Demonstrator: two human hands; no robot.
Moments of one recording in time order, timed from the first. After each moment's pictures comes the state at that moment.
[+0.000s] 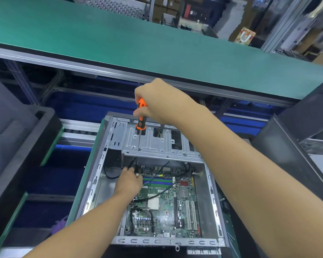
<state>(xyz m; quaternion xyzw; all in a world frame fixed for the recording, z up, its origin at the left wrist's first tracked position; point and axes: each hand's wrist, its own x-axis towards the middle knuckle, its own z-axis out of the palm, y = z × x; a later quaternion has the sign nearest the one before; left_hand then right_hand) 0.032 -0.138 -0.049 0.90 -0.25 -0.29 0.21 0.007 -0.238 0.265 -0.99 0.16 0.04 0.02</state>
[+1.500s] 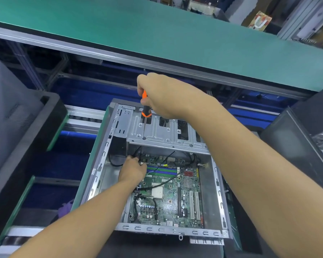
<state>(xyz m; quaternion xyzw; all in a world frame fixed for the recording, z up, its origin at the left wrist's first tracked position) 0.032 -0.137 -0.041 0.89 -0.22 -0.31 0.25 0.003 -0.231 0.255 -0.99 0.14 0.06 0.06</state>
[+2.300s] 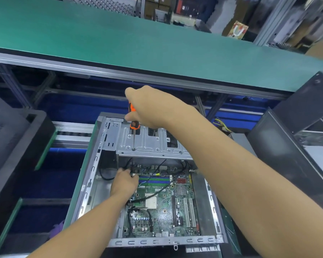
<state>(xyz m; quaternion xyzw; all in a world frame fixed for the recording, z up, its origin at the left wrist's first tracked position) 0.032 -0.136 -0.042 0.89 -0.24 -0.31 0.25 0.000 -0.233 0.257 -0.98 0.16 0.06 0.04</state>
